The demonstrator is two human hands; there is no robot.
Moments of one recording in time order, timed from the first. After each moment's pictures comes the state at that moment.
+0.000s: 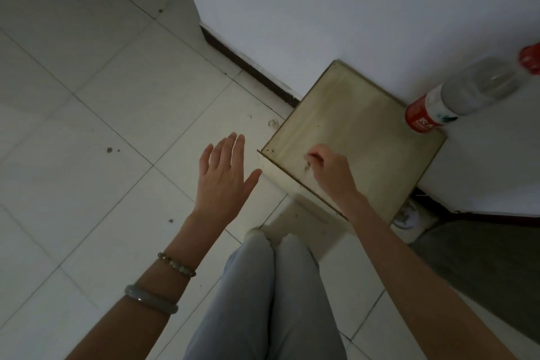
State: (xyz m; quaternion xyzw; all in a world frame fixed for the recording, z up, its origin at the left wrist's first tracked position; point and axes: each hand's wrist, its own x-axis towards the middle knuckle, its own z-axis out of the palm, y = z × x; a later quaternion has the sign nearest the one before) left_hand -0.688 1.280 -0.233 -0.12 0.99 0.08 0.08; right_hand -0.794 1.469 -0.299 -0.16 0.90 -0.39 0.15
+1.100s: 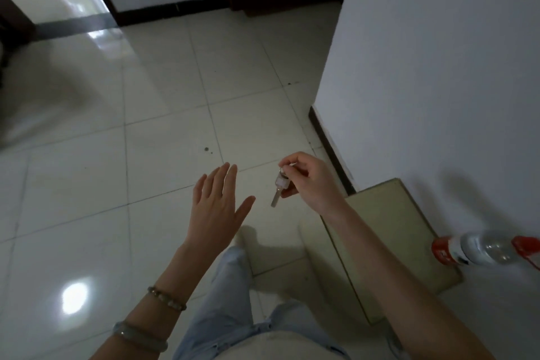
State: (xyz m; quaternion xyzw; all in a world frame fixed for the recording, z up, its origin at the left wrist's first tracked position) left_hand -0.521 1.250 -0.009 -0.39 0.92 0.08 -0.03; right_hand -0.698 1.326 0.006 -0.34 0.68 -0.52 0.38
